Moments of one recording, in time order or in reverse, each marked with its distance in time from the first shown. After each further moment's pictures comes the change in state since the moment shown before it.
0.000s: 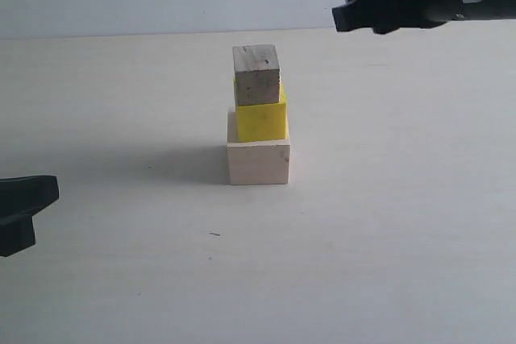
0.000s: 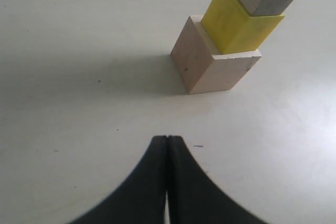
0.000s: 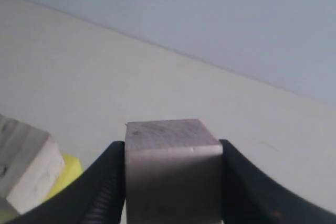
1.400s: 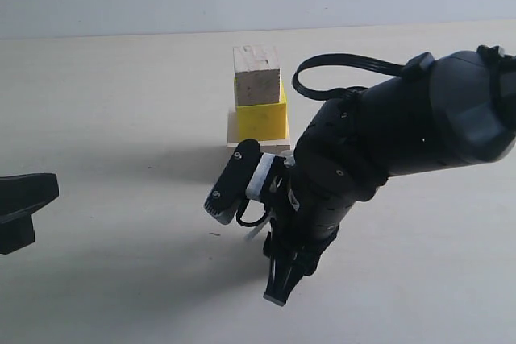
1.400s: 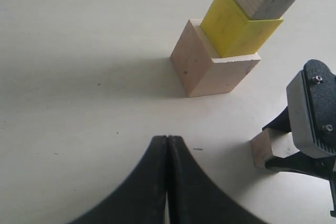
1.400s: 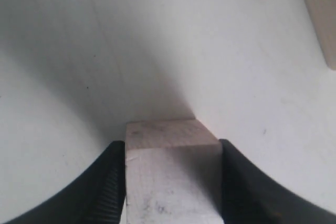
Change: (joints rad) left arm 0.000 0.000 0.000 0.000 -0.009 -0.002; right arm 0.396 0.455 0.003 0.528 0.363 -0.767
